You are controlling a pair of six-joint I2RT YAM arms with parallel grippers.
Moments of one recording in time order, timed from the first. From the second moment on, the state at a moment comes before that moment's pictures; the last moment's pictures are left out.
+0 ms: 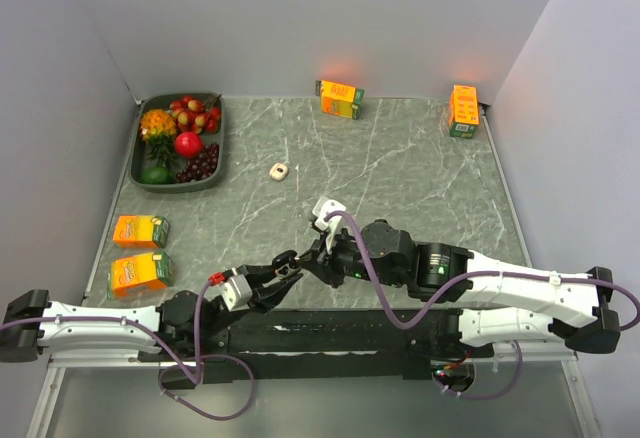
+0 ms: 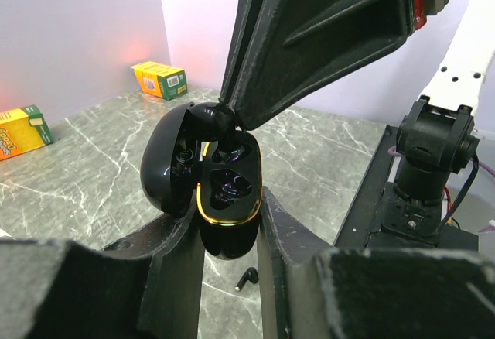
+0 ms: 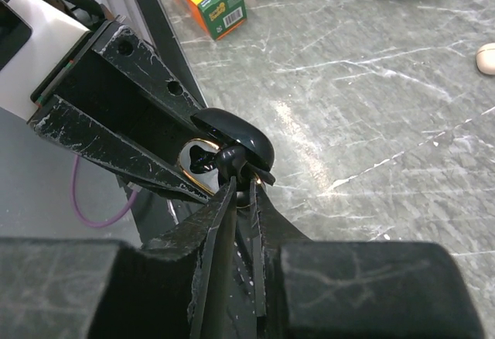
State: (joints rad) left arm -1.48 0.52 0.07 0.81 -0.41 0.16; right arm 1.31 1.02 1.01 -0.32 0.14 0.20
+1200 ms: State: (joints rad) left arm -1.48 0.50 0.07 0.82 -0.42 0.16; right arm 1.30 1.06 1.05 -0.29 0.13 0.16
